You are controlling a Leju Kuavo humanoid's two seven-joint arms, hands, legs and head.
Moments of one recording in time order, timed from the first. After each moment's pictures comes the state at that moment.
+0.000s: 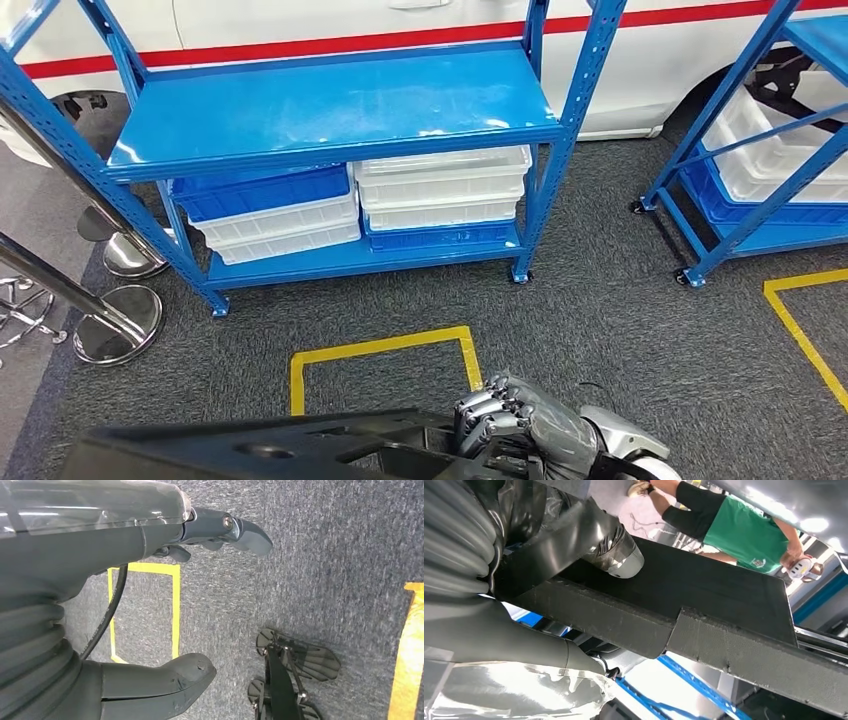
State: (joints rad) left arm -0.02 0.04 0.90 -0.20 -0.49 -0.02 0.12; right arm -0.06 -0.33 0.55 -2.04 -0.03 0.32 -0.61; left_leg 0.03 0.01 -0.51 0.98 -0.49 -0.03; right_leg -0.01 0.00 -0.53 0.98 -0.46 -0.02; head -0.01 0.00
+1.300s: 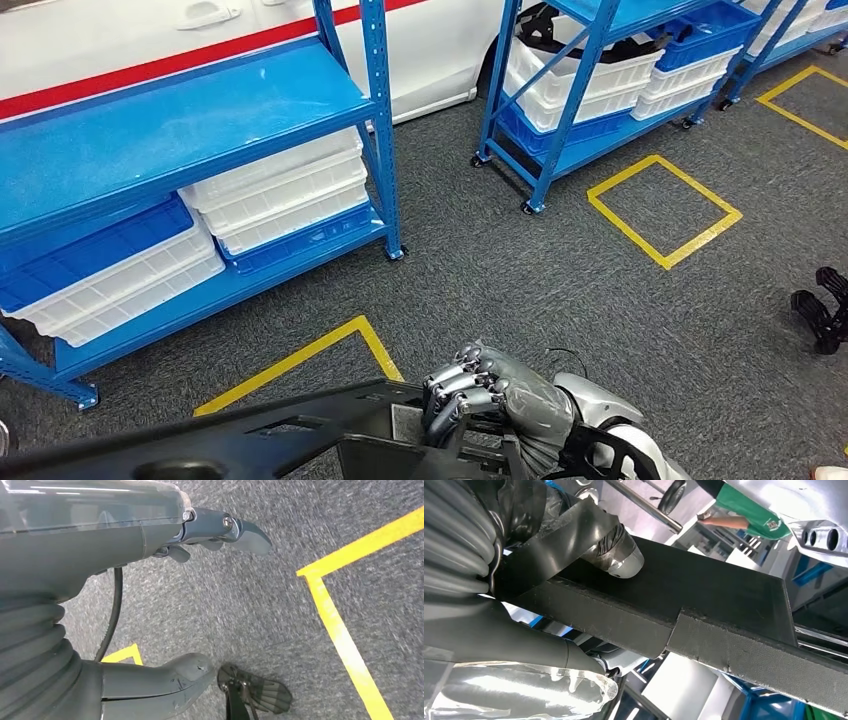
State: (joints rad) left arm -0.05 0.08 0.90 -0.20 -0.59 0.01 -0.03; right arm -0.22 -0.25 0.62 -2.02 -0.05 0.32 -0.57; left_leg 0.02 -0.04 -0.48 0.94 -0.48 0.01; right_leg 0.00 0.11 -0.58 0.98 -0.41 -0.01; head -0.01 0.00
